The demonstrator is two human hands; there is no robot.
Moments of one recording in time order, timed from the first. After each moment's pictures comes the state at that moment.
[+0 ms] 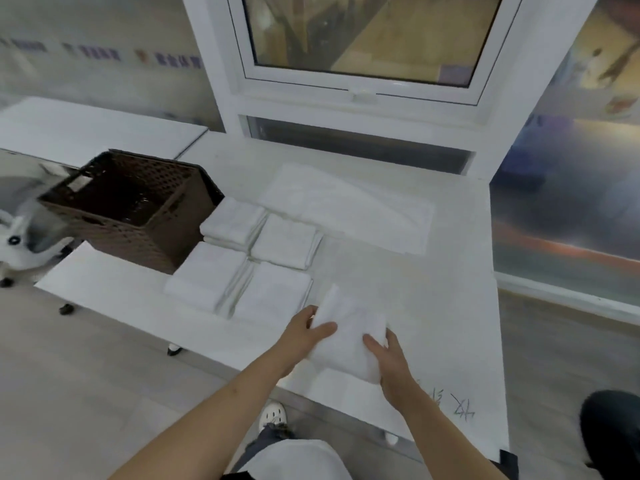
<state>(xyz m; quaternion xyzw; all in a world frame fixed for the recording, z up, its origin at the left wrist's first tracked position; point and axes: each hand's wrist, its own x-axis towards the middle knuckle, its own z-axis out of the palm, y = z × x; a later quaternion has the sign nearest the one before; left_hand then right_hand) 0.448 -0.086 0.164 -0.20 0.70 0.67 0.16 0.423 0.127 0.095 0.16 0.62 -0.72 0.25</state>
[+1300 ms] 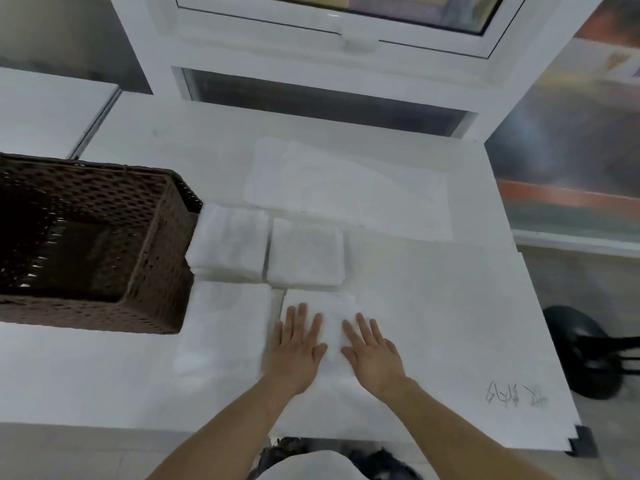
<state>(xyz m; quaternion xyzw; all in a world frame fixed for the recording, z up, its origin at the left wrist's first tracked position) 0.352 -0.313 0.022 0.10 0.96 0.11 0.22 0.354 -0.106 0.044 -0.06 0.96 -0.09 0.27</state>
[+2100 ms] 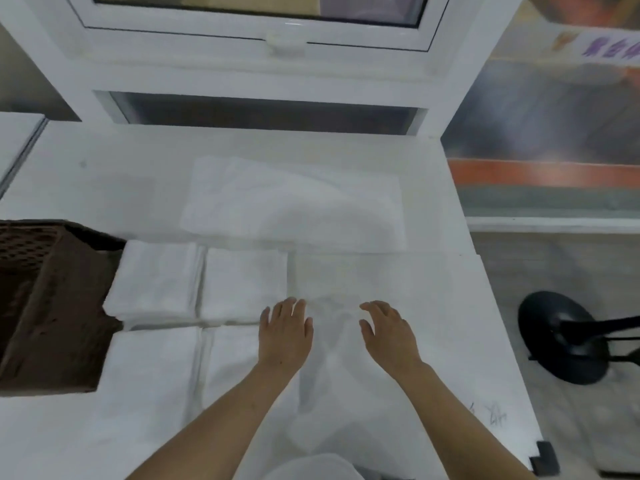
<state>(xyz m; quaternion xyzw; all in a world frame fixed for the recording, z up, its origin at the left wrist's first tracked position) 0.242 -0.181 0.065 0.05 0.99 0.13 0.09 0.261 0.047 0.083 0.03 0.98 -0.18 0.12</state>
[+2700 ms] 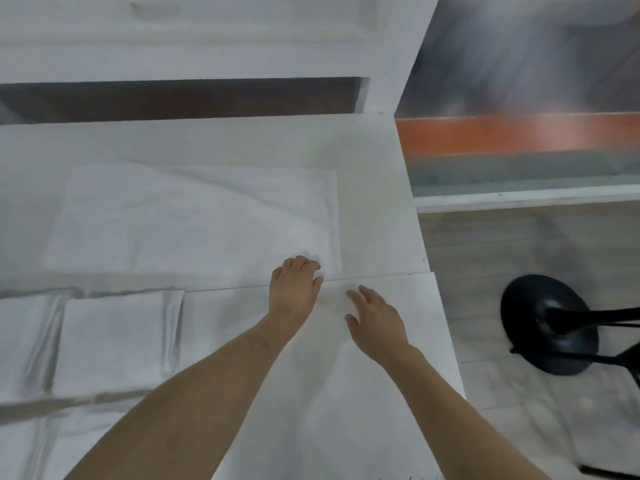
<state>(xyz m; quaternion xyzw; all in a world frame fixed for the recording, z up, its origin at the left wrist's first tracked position) 0.041 0.061 0.009 0.12 0.98 0.16 0.08 0.126 0.241 0.023 0.04 0.96 -0.18 0.21</state>
